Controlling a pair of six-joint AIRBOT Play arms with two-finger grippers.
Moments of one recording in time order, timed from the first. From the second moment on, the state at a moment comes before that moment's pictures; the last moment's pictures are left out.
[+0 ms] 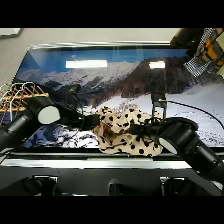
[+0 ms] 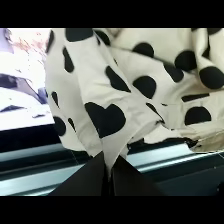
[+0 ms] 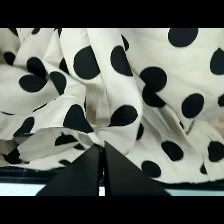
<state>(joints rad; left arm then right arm) -0.67 -1.15 1.23 1.36 -1.24 -2.25 0.74 -0.86 0.95 -1.75 1.21 2.43</state>
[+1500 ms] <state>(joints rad) 0.48 -0.86 0.99 1.57 -1.29 -1.47 0.76 -0.93 0.95 -1.75 0.89 2.51</state>
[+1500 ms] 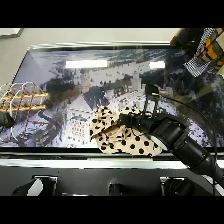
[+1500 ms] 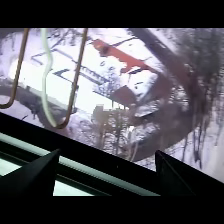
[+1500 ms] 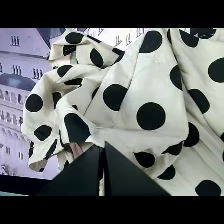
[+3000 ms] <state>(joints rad) 0.75 -1.26 0.76 1.34 -0.88 -1.05 0.76 -0.93 0.95 -1.75 0.96 2.49</state>
